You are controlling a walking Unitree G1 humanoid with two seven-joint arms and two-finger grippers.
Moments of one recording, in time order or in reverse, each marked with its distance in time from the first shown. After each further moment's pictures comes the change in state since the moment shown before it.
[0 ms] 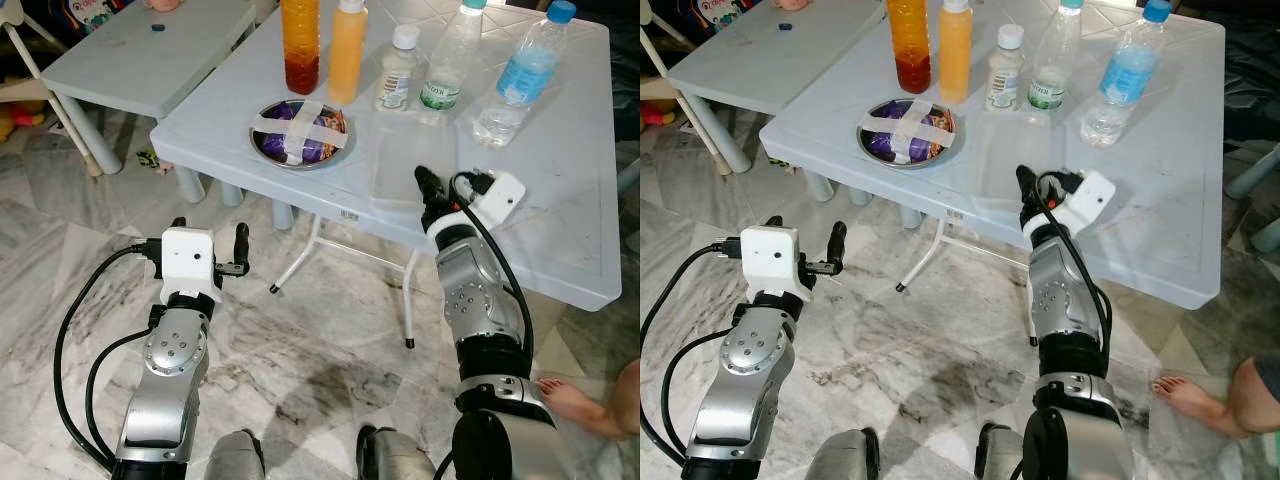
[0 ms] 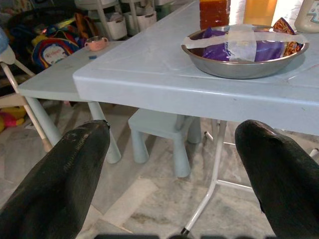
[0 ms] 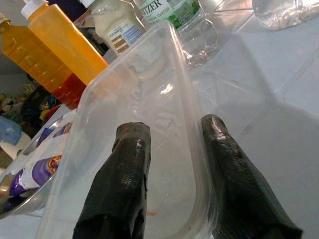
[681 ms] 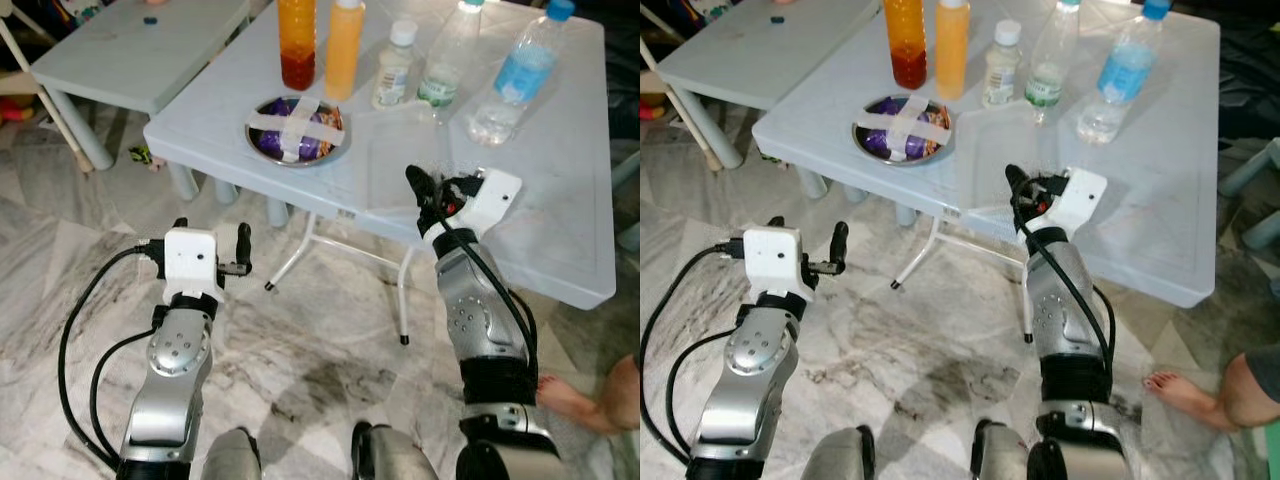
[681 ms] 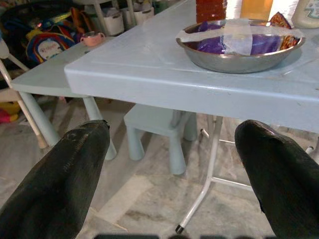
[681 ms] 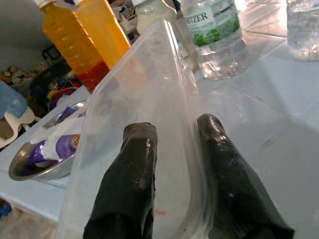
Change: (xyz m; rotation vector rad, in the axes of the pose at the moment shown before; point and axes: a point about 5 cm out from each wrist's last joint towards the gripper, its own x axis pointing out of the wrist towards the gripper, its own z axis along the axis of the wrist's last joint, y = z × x) left arm 0.001 -0.004 -0.003 -0.003 0.005 0.009; right arm -0.018 0.017 0.003 -0.158 -0.017 0.110
